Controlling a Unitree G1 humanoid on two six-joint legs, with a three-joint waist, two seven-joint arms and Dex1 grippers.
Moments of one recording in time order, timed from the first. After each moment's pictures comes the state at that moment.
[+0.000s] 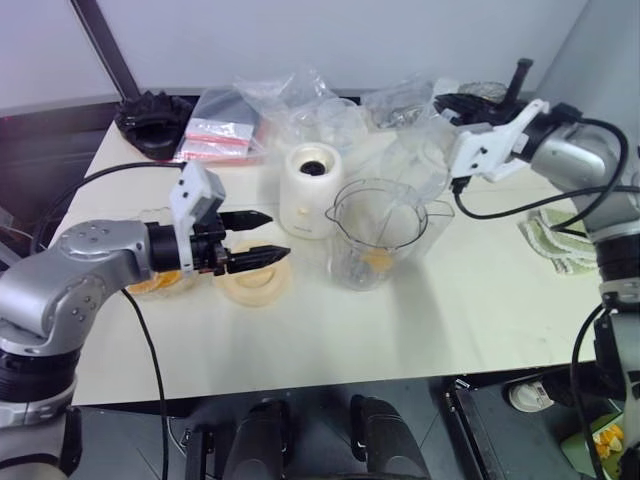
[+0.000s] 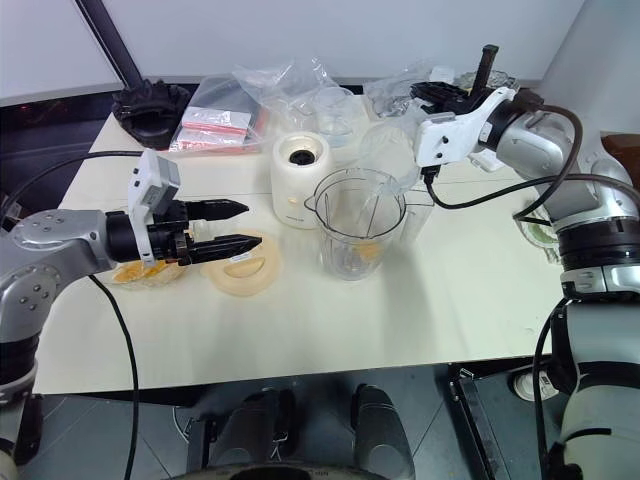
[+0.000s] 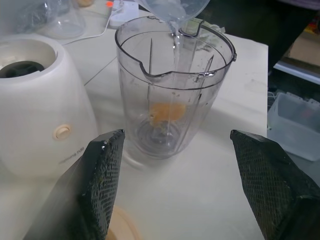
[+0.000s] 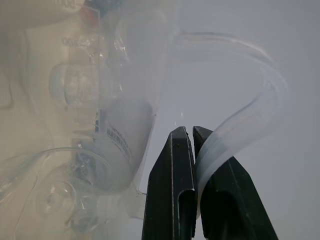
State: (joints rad) left arm -0.47 0.82 0.11 -0.43 -0.80 0.91 -0.83; right arm -0.98 -0.88 0.16 0.50 -0.55 -0.62 0.46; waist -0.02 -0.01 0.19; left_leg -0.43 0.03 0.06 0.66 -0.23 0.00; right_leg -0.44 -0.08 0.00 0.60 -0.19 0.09
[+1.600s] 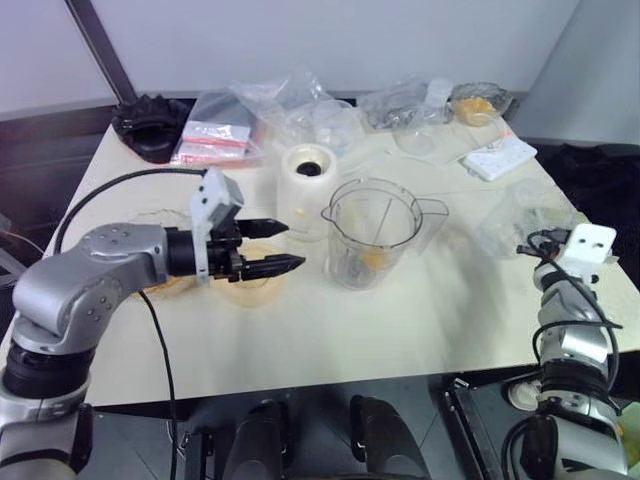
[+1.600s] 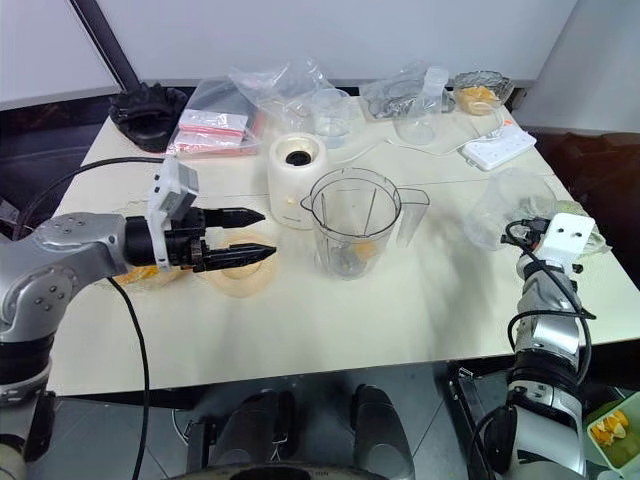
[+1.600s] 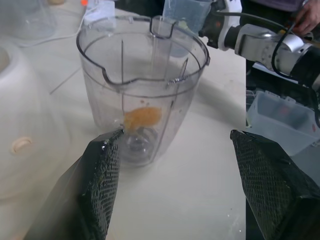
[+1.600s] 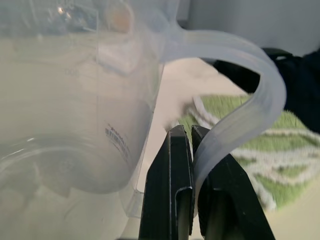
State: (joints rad) left arm -0.47 0.79 0.06 -0.46 -0.82 0.93 -0.82; right arm -0.40 -0.45 -0.48 0.63 0.14 -0.05 0.09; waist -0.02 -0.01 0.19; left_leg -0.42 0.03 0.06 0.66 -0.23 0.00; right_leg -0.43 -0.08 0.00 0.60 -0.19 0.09
